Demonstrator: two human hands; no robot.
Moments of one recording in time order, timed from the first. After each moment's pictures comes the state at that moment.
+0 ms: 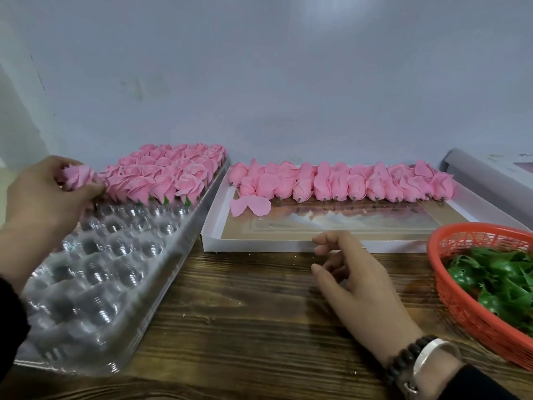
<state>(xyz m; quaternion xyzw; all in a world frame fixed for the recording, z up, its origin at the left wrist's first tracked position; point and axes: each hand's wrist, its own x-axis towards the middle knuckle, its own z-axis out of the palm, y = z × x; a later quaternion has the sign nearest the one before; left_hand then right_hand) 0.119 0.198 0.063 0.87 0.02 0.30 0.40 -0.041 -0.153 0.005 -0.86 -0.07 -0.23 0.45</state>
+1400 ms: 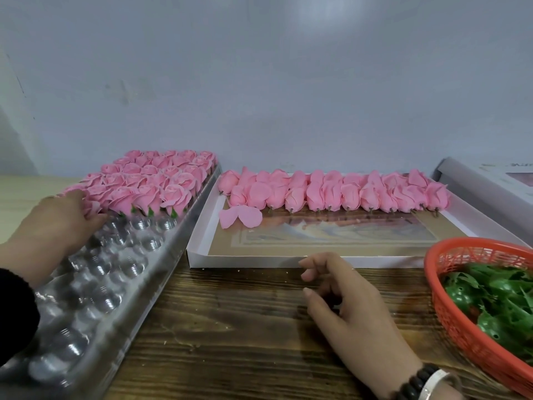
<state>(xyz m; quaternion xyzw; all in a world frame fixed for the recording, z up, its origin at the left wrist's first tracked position) 0.156 0.183 0.043 0.96 0.09 0.20 0.14 -0.045 -0.152 0.013 -0.87 -0.06 -0.17 0.46</state>
